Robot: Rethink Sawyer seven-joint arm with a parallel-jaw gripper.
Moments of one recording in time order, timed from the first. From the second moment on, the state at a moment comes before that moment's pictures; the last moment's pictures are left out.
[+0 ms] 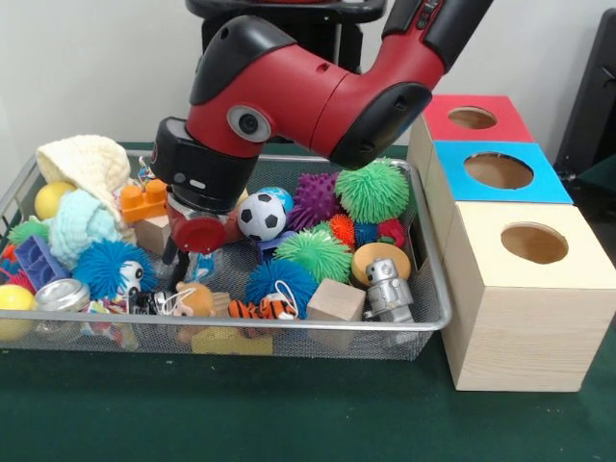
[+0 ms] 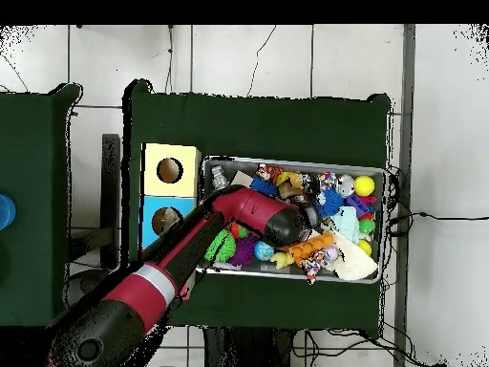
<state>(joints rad) 0.35 0.30 -0.83 1.05 -2.05 -0.50 2.57</state>
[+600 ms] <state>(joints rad) 0.39 0.26 -0.84 1.07 -2.04 -0.58 2.57</state>
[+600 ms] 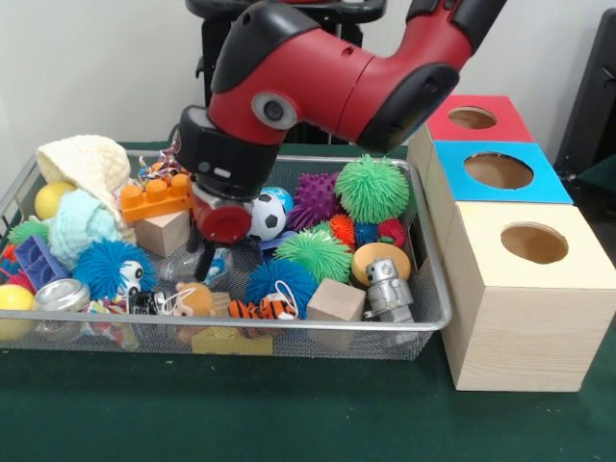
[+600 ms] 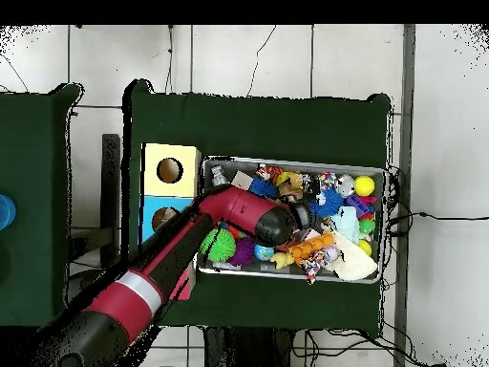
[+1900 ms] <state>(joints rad) 0.42 0.24 -0.90 1.12 -2.03 -0.67 2.57</state>
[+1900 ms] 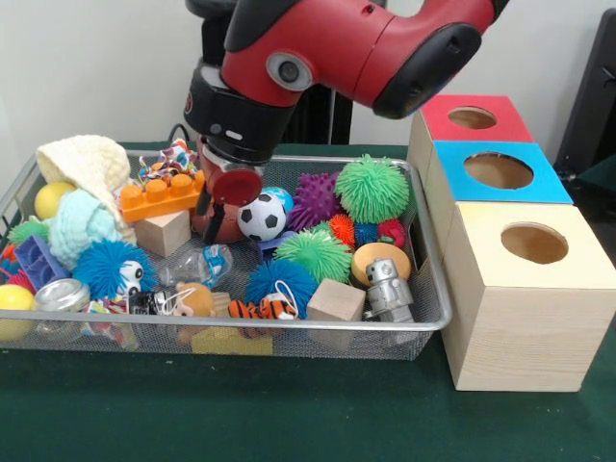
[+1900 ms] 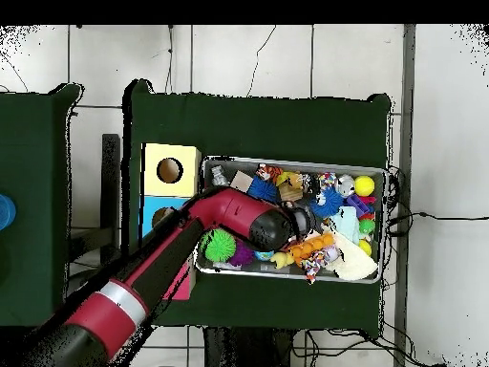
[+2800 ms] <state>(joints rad) 0.35 0.25 -0.90 1.11 -2.02 -0.67 2.57</state>
